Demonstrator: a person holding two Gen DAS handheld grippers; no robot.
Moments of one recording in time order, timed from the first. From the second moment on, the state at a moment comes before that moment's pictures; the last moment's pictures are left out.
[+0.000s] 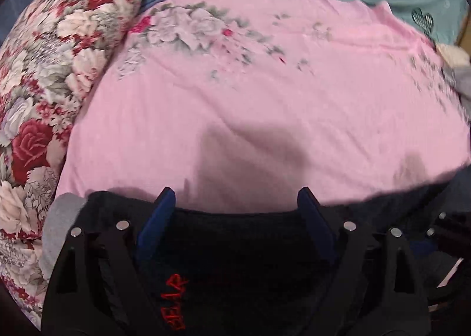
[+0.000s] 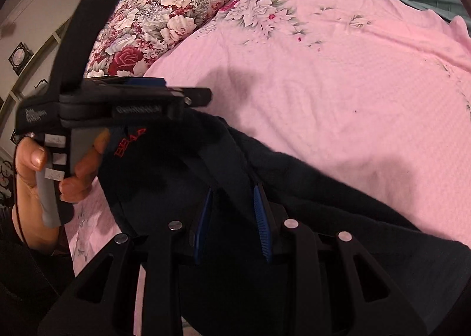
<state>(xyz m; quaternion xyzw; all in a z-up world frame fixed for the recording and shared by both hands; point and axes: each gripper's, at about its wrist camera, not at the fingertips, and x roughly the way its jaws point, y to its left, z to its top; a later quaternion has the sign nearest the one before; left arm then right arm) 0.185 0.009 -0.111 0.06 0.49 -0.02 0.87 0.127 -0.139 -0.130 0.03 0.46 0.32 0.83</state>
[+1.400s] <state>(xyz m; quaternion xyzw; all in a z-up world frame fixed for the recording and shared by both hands) 0.131 0.030 -0.122 0.00 0.50 -0.12 0.86 0.141 -0.145 -0.119 0.09 0.47 0.39 0.79</state>
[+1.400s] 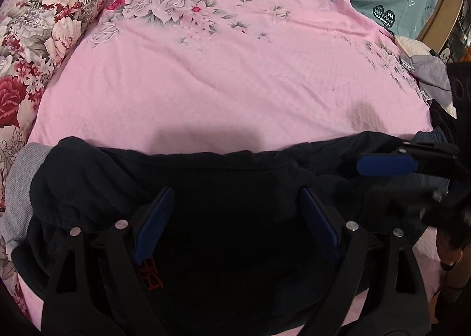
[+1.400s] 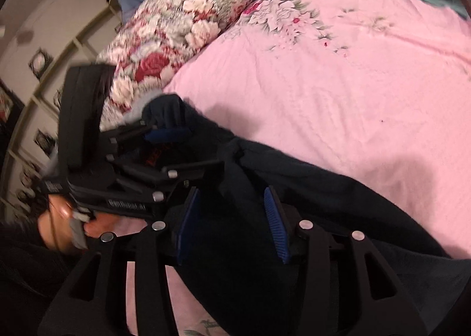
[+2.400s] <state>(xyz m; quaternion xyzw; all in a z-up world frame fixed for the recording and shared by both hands) 0.107 0.049 -0.127 0.05 0.49 -0.10 0.86 0.240 -0.122 -0.141 0.12 0.50 0.36 0.78</state>
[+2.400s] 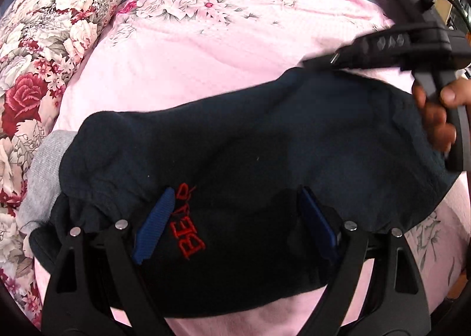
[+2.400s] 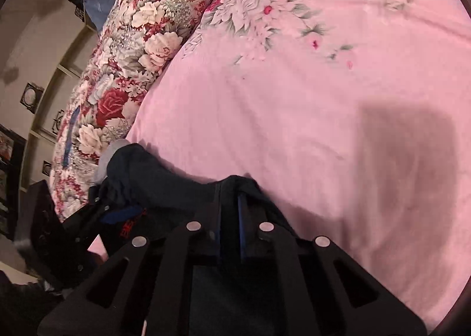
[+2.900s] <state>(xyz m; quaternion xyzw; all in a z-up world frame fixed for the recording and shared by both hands) 0.145 0.098 -0.125 0.04 0.47 0.02 0.88 0.166 -0.186 -0.143 0.04 0.47 0.26 0.84</state>
